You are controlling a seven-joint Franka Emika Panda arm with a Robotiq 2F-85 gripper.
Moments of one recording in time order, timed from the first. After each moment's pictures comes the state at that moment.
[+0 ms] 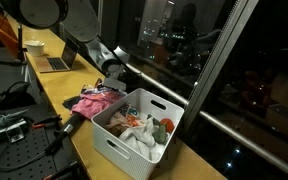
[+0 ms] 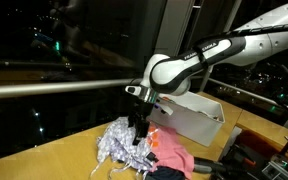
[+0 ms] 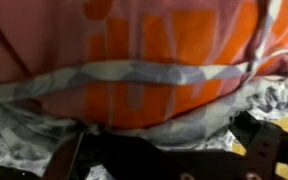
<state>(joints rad) 0.14 0.94 0.25 -1.48 0.11 2.37 -0.98</state>
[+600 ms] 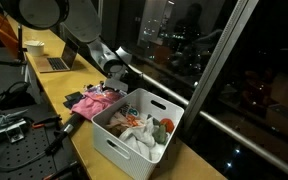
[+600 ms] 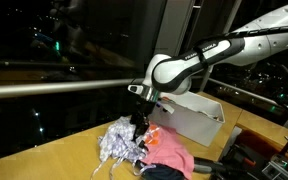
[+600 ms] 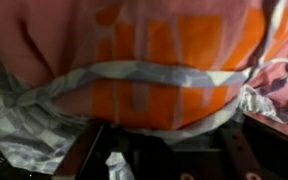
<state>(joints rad) 0.11 0.93 0.26 -1.48 0.10 2.36 -0.97</state>
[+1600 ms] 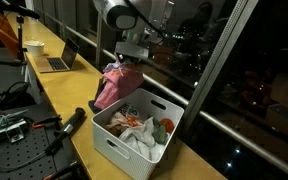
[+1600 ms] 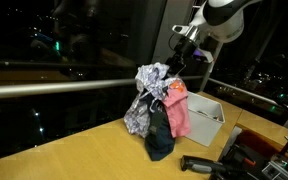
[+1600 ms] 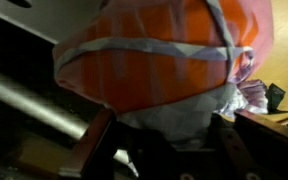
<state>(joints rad) -0.13 0.35 0.29 -1.81 0.26 2.35 -1.03</state>
